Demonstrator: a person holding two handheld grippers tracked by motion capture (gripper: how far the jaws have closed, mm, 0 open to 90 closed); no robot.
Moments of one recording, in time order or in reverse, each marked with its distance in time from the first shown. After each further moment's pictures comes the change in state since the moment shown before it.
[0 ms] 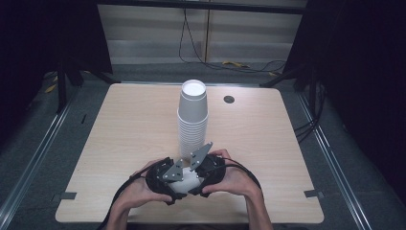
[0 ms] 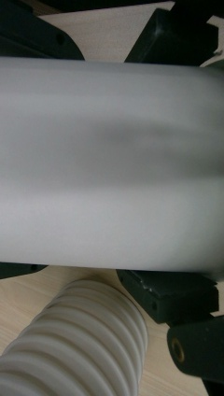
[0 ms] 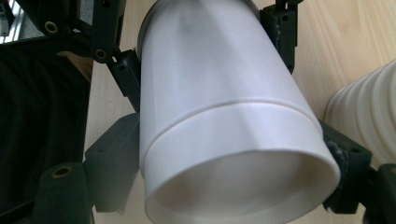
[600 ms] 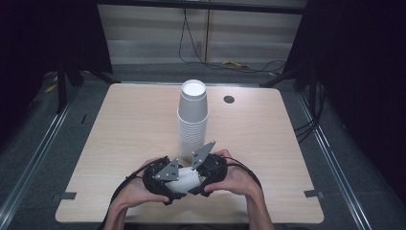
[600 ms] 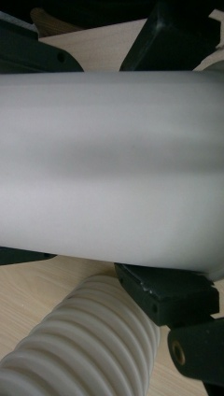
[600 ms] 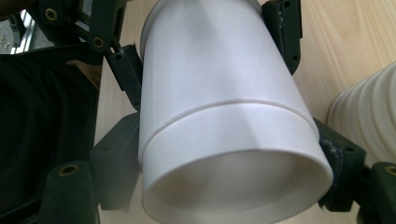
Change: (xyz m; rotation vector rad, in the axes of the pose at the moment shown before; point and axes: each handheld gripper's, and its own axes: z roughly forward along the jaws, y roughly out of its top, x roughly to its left) left arm 0.000 -0.006 -0.009 -0.096 0.000 0.015; right arm -0.001 -0.002 -0.004 -0.035 0.023 0.010
